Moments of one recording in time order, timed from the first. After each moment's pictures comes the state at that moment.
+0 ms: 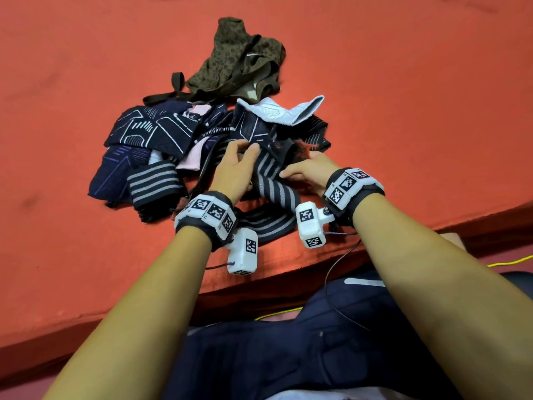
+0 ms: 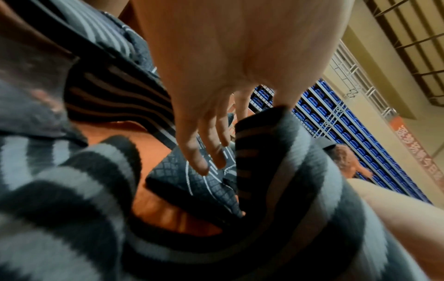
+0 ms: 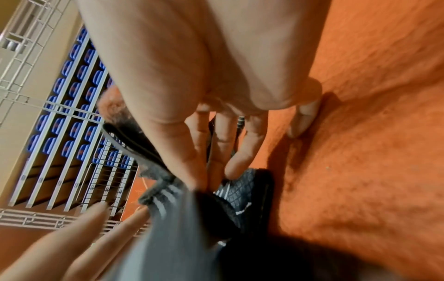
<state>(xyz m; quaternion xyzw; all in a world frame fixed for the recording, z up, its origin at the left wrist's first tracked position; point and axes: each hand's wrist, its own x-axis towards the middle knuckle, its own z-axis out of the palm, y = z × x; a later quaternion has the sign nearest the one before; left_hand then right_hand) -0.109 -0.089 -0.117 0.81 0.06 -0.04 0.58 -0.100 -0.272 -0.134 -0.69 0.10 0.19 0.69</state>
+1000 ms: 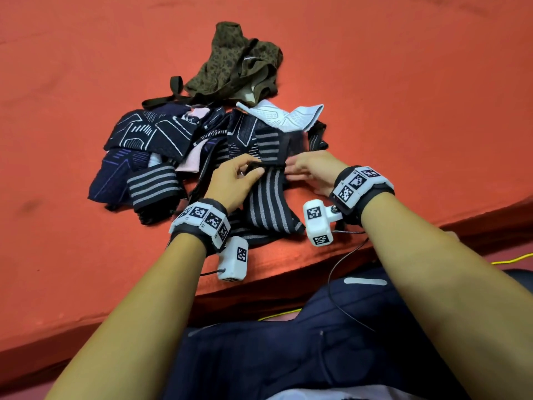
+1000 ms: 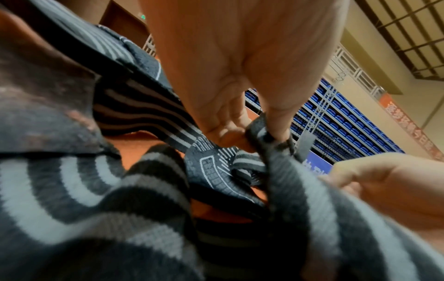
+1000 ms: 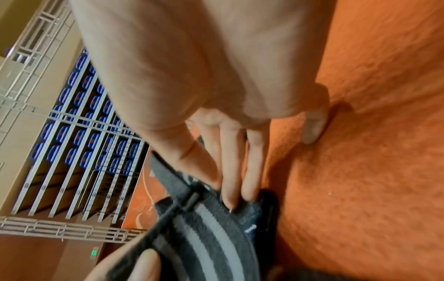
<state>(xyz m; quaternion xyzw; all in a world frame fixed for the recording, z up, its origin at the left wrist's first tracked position) -0.120 -0.072 -0.124 0.88 -0.09 -0.01 0.47 -0.109 -0.275 -0.108 -0.70 0.17 0.22 0.66</state>
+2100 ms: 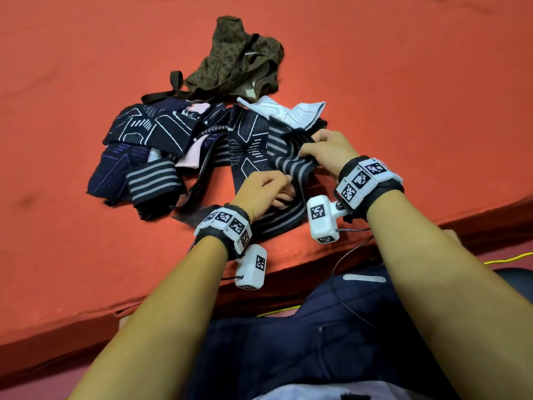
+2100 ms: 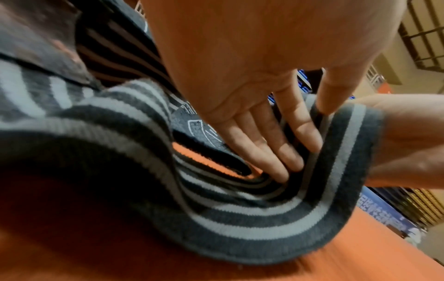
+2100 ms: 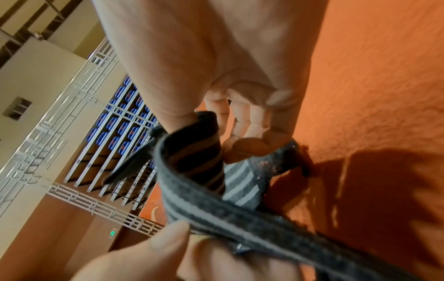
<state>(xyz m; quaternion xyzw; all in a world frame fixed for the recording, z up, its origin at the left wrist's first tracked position) -0.144 -0.120 -0.131 0.79 -0.04 -0.19 0.59 -0.107 -0.288 -0.100 -0.78 0.13 0.06 0.61</state>
